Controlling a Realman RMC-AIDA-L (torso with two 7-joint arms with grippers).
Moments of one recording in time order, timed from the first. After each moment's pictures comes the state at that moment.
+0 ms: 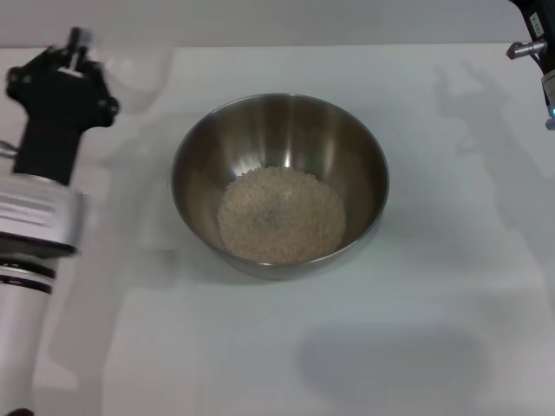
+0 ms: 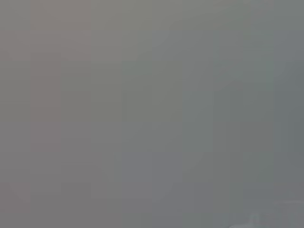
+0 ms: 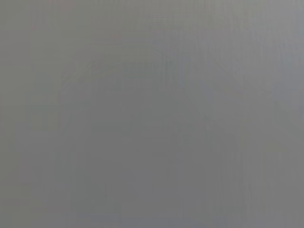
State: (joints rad) left arm -0.36 -2.08 -0.63 -0.57 2.03 1.28 0.72; right arm 0.60 2.08 -2.13 -0.20 0.70 -1.40 0.10
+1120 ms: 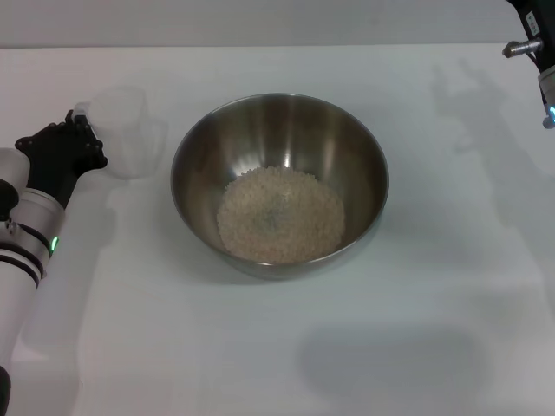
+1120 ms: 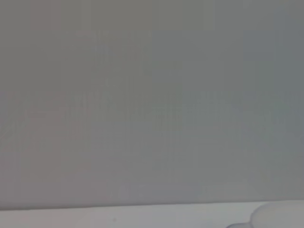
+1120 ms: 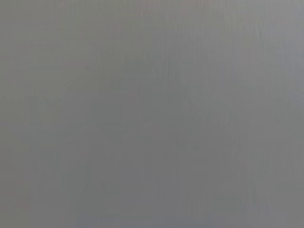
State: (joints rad) left arm -0.44 -2.08 -0.76 -0.39 2.01 0.85 0.14; right arm 0.60 2.08 -2.13 -0.20 0.70 -1.39 0.10
